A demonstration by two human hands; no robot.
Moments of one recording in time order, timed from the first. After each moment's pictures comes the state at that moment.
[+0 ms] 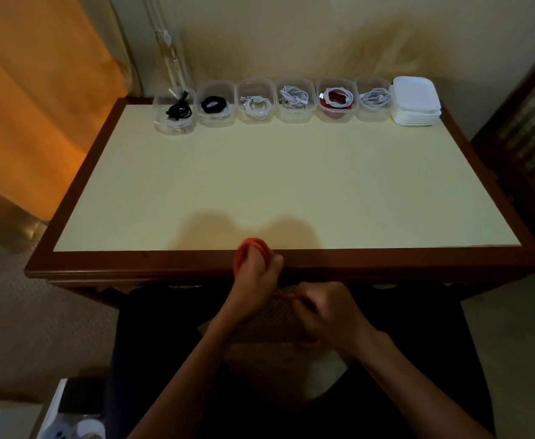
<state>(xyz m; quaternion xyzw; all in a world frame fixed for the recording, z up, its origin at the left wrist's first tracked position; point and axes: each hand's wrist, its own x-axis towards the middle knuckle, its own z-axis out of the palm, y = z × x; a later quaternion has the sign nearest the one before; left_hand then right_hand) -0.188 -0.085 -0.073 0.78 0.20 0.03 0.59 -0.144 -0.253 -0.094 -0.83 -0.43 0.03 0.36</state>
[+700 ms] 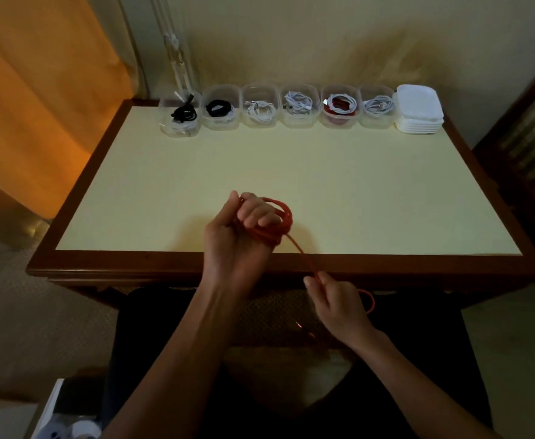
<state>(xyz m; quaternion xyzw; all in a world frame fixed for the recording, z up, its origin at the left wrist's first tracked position) -0.168 -0.070 0.015 0.06 0.07 0.06 0.99 -0.128 -0.260 -0.120 -0.87 -0.32 0.03 0.37</state>
